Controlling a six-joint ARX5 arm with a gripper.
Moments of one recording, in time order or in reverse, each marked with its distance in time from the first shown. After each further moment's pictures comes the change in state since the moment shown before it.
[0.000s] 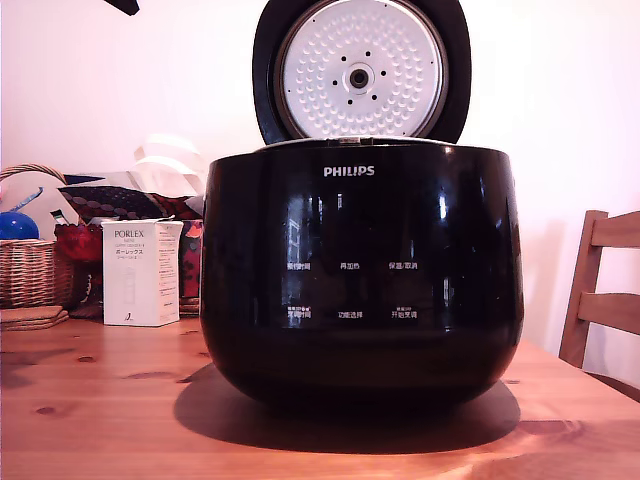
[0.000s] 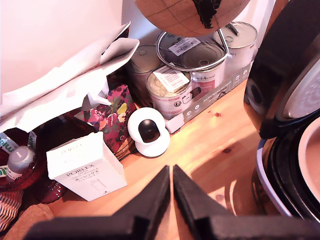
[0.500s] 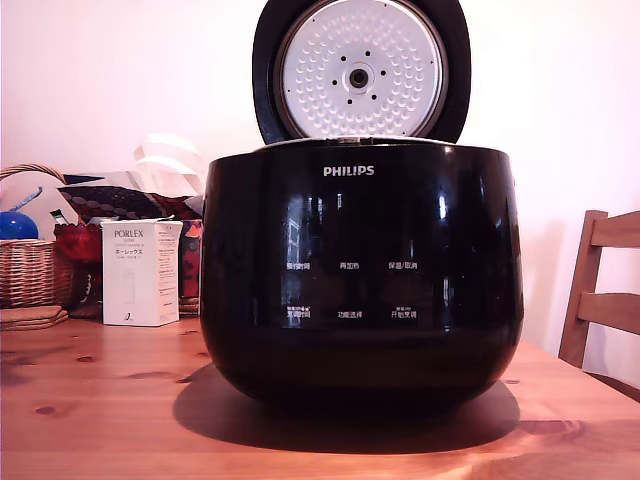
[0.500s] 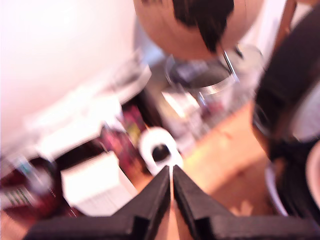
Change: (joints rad) arm 0.000 -0.018 0.000 0.109 0.000 0.023
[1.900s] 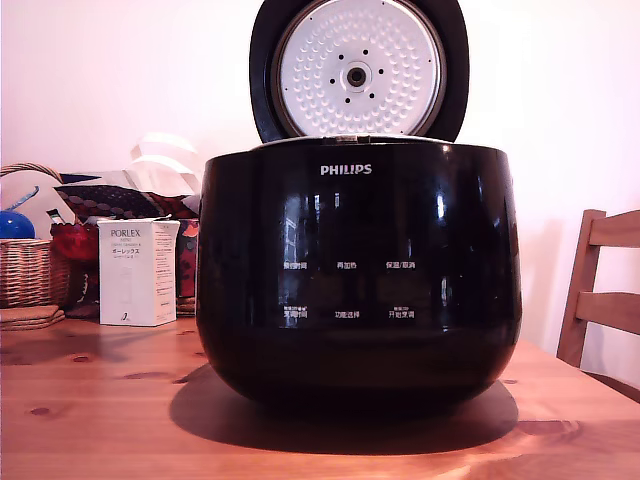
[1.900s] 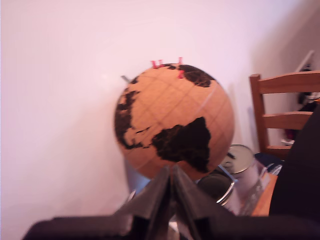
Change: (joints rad) arm -0.095 0.264 0.275 0.280 0.203 0.095
